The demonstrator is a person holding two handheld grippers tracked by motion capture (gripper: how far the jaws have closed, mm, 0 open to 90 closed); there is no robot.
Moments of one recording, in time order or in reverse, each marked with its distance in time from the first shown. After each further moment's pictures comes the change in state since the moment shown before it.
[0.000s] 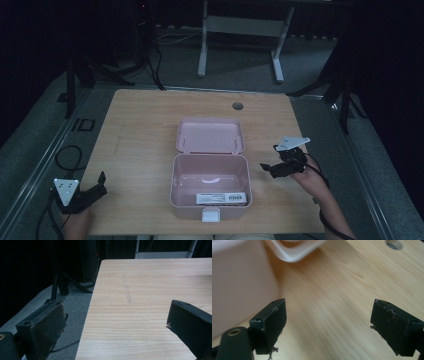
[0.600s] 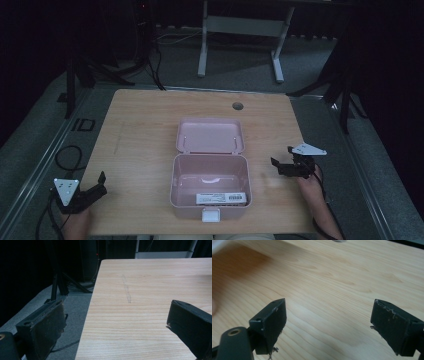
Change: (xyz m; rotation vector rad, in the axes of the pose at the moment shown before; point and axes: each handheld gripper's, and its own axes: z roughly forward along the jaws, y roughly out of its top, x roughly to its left) left arm 0.000 0.000 0.000 0.001 0.000 0.000; right arm -0.026 -0.062 0.014 -0.177 -0.191 0.249
